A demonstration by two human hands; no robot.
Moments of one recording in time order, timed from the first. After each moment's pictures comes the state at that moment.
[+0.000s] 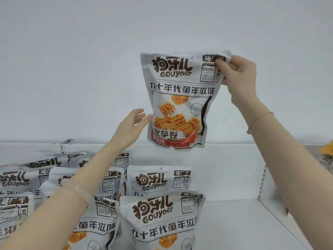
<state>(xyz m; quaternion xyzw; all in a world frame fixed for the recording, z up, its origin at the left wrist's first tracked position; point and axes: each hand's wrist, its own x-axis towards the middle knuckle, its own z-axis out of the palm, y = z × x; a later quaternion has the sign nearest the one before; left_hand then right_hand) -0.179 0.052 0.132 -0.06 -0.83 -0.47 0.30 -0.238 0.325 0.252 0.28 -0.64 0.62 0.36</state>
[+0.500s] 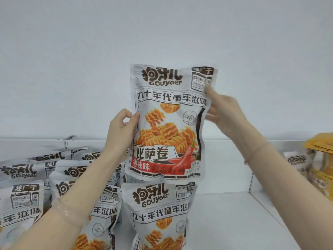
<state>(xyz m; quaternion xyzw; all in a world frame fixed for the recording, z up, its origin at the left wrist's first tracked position) -0.102 0.087 0.125 -0.07 -0.65 -0.67 0.35 -0.164 0.327 0.192 0.24 -0.63 0.73 0.11</state>
